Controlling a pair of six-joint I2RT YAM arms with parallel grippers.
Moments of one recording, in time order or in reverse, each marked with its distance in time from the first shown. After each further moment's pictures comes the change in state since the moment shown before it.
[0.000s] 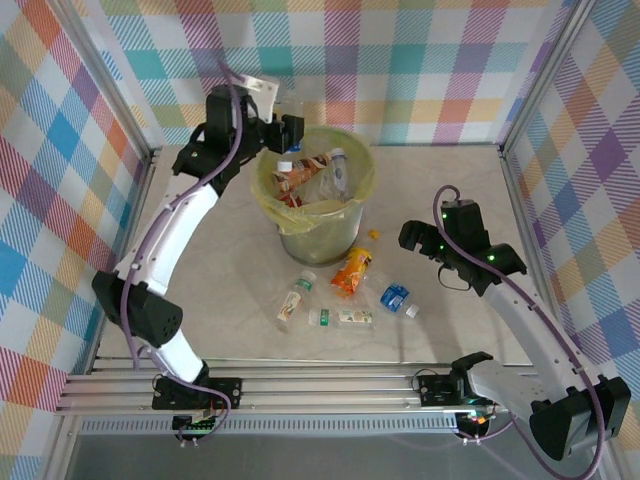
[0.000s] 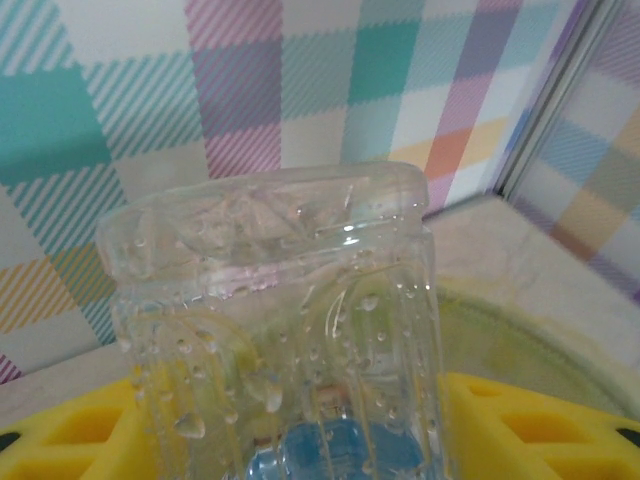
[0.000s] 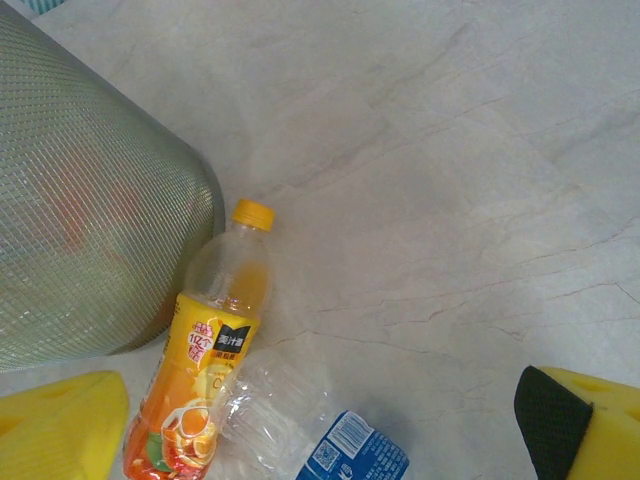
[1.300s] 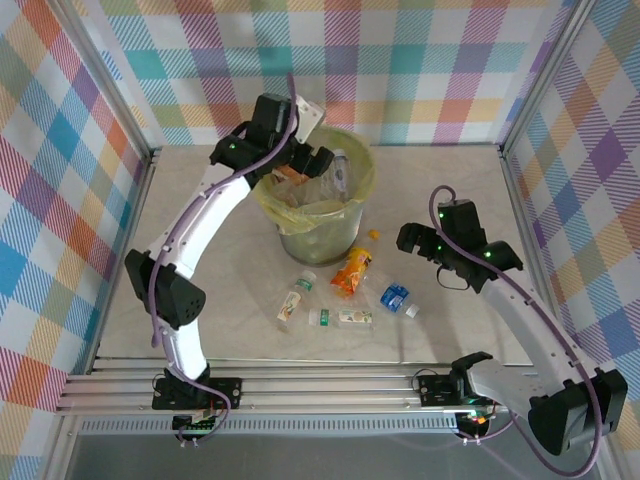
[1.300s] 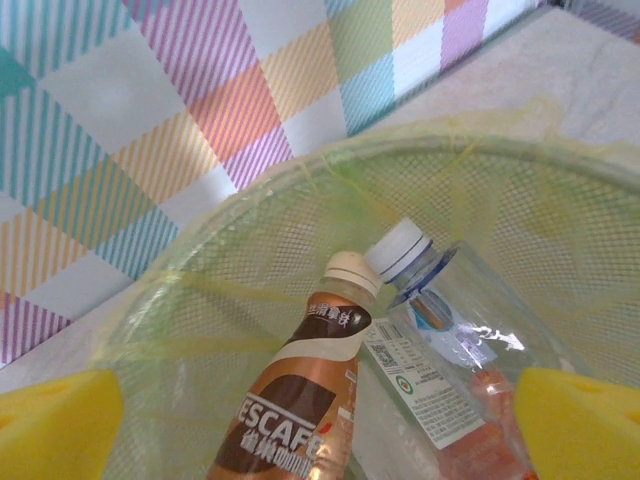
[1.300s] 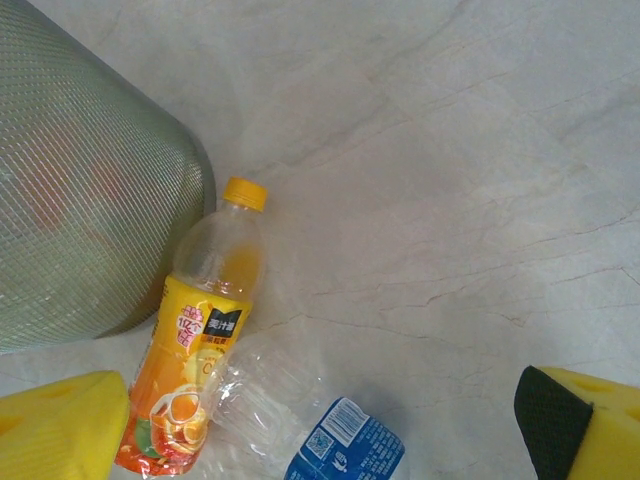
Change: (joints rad) left arm -0.109 0.098 0.122 -0.238 -0.173 0.187; right arm 0.000 0.034 0.000 -0.017 -0.018 -0.011
